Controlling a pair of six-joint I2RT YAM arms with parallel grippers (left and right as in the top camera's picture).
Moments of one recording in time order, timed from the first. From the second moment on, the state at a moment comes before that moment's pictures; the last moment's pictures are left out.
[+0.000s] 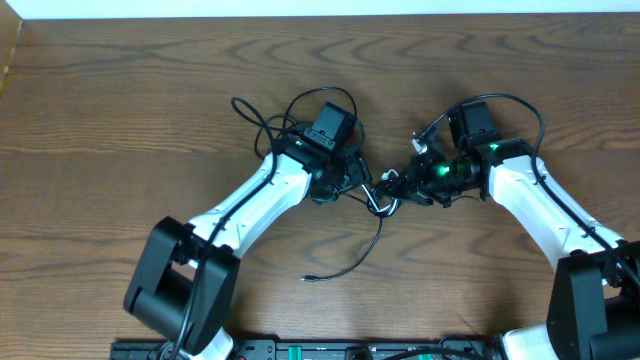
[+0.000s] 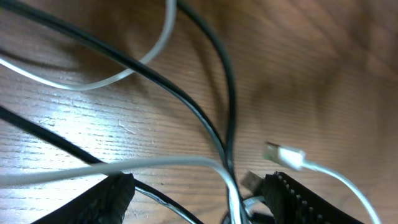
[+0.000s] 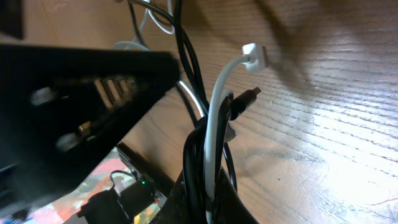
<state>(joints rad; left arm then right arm) -0.56 1.78 1.20 -0.62 0.24 -0.93 0.23 1.64 1.03 -0.70 -0.79 0.46</state>
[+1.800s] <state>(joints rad) -0.63 1.86 1.20 -0.48 0.14 -0.89 0.23 1.64 1.03 -0.70 -0.85 0.46</state>
